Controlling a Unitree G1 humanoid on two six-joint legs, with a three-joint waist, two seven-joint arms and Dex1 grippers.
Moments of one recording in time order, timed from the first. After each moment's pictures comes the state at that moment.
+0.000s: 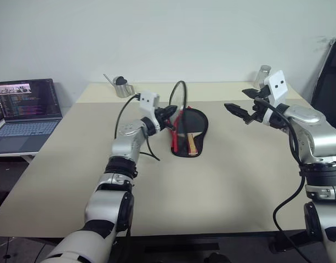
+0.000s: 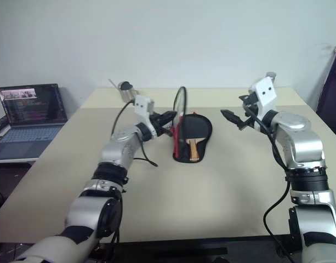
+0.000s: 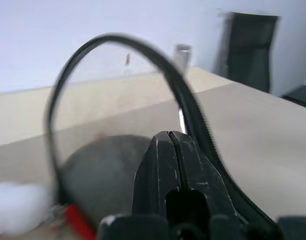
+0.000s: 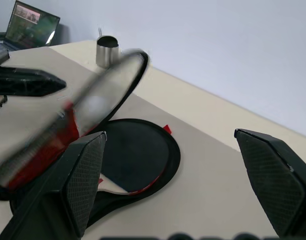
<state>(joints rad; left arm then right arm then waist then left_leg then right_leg) -1.05 0.17 0.11 0.74 -0.23 0.18 -0.65 -0.89 -0.61 -0.06 0.16 0.29 0.55 0.69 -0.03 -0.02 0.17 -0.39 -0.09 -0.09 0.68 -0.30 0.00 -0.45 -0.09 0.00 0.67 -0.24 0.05</state>
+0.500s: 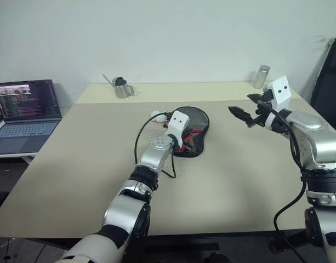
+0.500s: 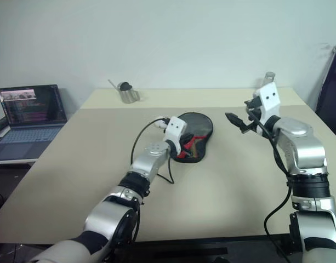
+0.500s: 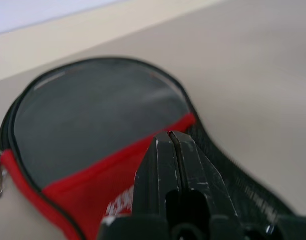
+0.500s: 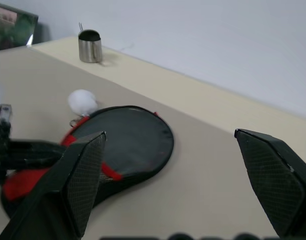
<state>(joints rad) -0.99 0.10 -0.07 0.84 0.00 0.17 -0.41 -0.84 -0.53 -0.16 0.10 0.38 0.72 0.58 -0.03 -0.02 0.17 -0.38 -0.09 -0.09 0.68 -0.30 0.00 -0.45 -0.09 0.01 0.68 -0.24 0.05</state>
